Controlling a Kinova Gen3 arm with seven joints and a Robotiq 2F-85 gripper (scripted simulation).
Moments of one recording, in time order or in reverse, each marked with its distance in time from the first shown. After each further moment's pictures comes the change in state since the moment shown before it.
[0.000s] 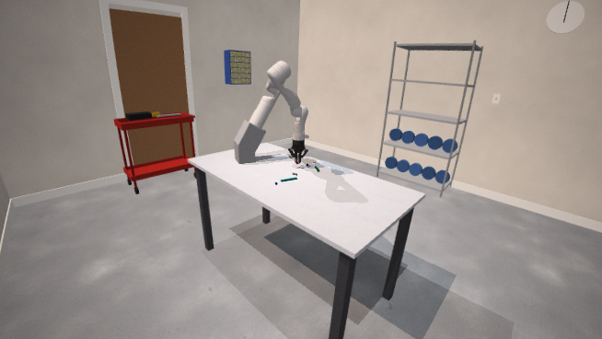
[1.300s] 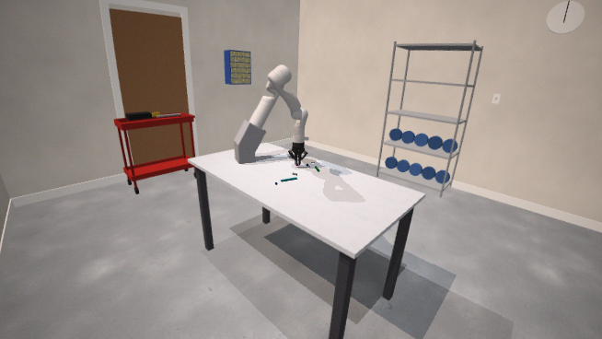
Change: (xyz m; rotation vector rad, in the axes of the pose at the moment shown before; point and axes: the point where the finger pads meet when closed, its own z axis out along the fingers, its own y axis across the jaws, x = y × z) arm 0.006 -0.002 0.015 0.007 0.013 0.000
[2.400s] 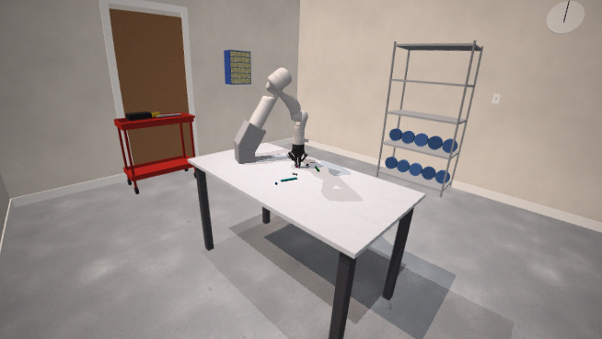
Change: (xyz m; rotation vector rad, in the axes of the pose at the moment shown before) arm 0.000 0.000 0.012 0.000 -0.001 0.000
